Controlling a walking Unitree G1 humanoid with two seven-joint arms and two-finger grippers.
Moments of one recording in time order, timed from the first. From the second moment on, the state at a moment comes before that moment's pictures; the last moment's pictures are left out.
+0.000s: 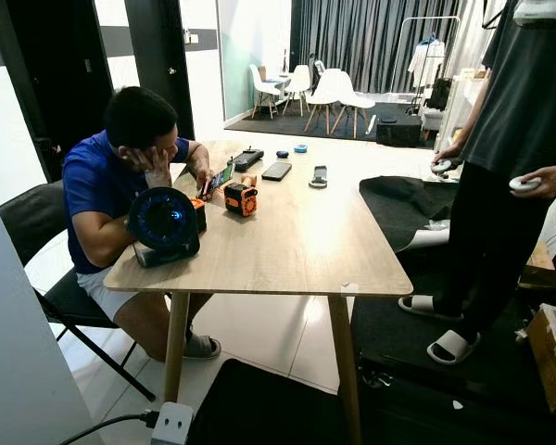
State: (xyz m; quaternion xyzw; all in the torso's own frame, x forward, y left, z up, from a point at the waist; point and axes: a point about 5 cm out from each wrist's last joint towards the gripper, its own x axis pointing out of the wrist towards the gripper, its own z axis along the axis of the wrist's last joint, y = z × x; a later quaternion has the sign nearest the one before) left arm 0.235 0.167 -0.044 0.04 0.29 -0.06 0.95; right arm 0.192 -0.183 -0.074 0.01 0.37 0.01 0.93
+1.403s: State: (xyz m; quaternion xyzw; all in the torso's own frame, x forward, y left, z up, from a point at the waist) left arm 0.235 0.159 -0.042 0.02 0.28 -0.07 0.96; right arm 0.195 -0.187 -0.072 -0.01 0.37 0.03 0.93
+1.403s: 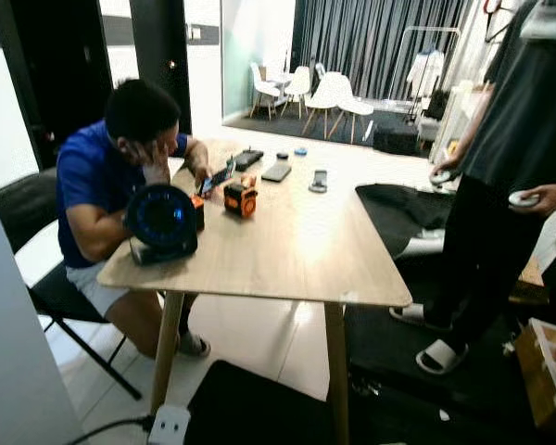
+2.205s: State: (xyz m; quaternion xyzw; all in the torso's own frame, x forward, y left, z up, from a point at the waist) left arm 0.233 0.167 -0.043 0.01 0.28 -0.05 0.96; right arm 0.198 -0.178 -0.071 0.00 0.37 0.03 0.93
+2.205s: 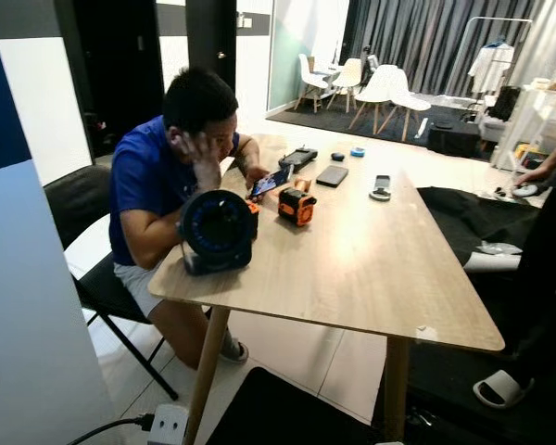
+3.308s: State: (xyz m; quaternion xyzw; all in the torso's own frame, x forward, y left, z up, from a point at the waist) left arm 0.233 0.166 -0.043 0.02 0.28 -0.06 0.96; right arm 0.198 -0.177 -0.071 0.00 0.37 0.04 0.93
